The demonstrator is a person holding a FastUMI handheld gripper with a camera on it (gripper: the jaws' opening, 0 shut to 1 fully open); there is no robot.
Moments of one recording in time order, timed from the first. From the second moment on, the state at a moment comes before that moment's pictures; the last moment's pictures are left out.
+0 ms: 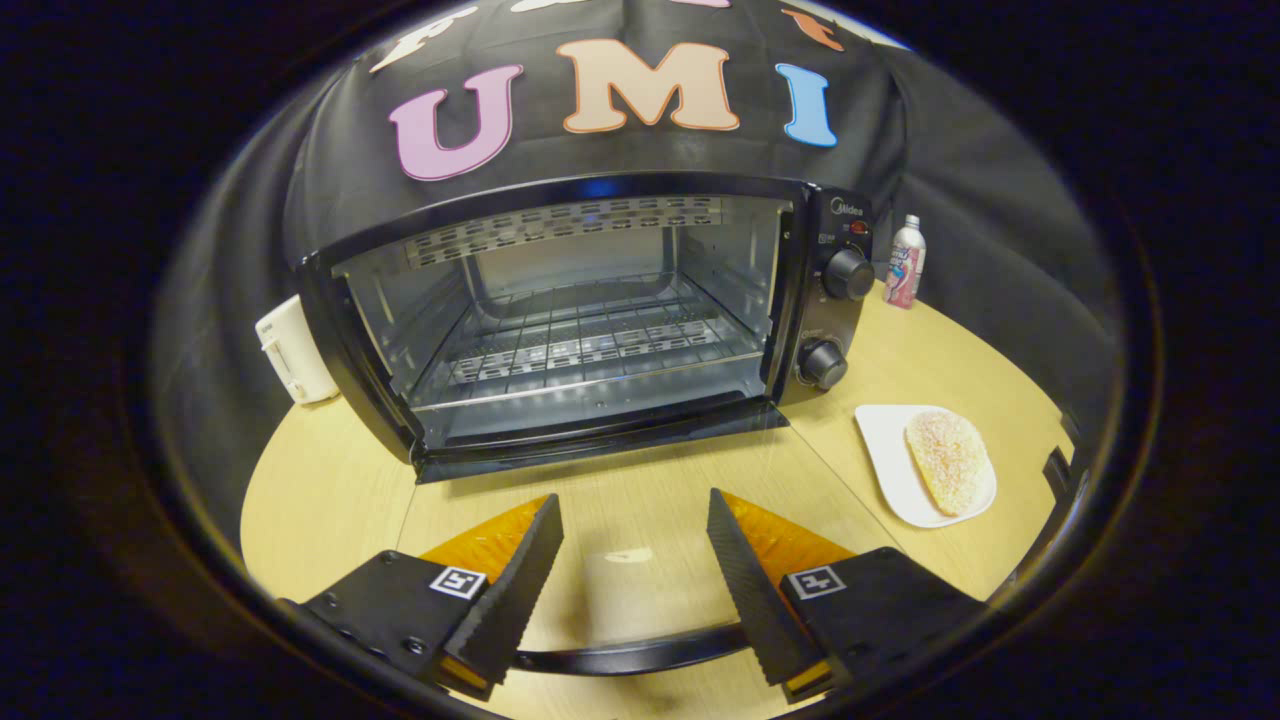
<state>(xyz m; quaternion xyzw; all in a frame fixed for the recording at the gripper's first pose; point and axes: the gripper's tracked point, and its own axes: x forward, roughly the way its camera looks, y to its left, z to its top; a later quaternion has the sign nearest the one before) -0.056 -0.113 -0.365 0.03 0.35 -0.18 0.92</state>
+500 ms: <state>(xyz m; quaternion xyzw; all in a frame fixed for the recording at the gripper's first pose) -0.111 -0.264 -0.309 0.03 0.29 -0.34 0.89</state>
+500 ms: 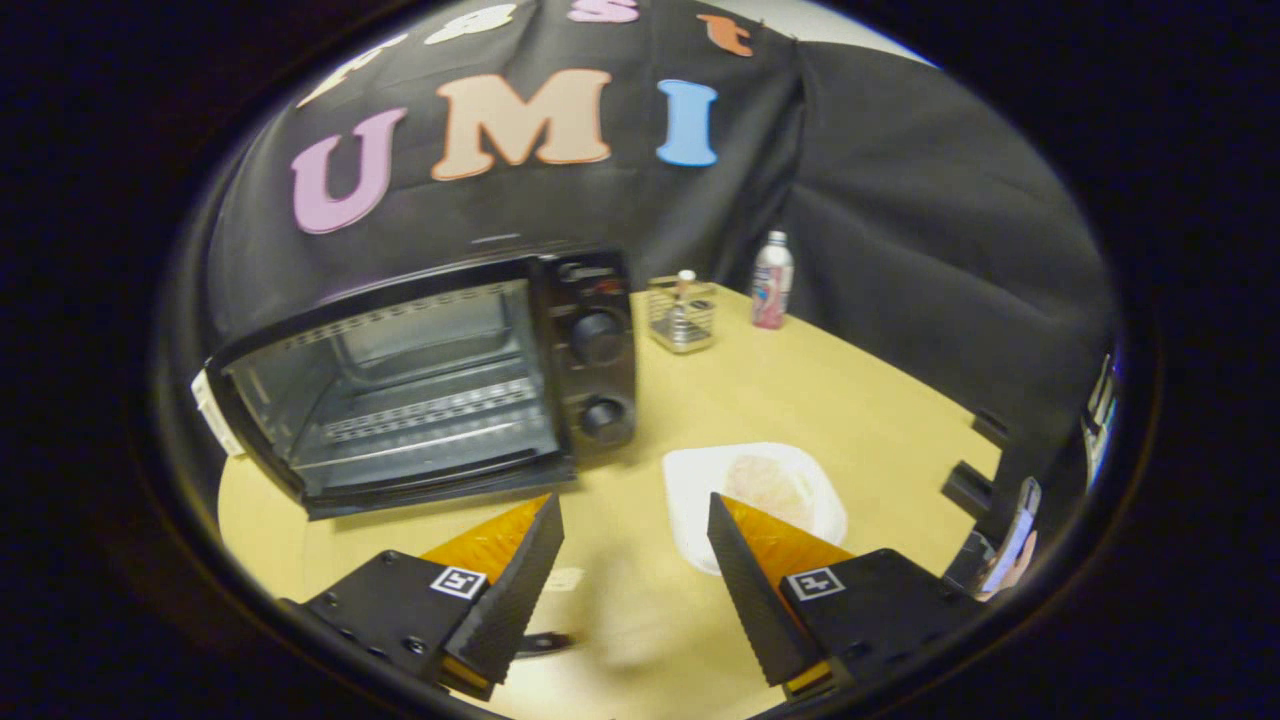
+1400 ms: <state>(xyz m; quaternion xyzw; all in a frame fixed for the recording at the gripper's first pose) -0.127 -0.346 -0.377 0.10 0.34 -0.37 0.86</state>
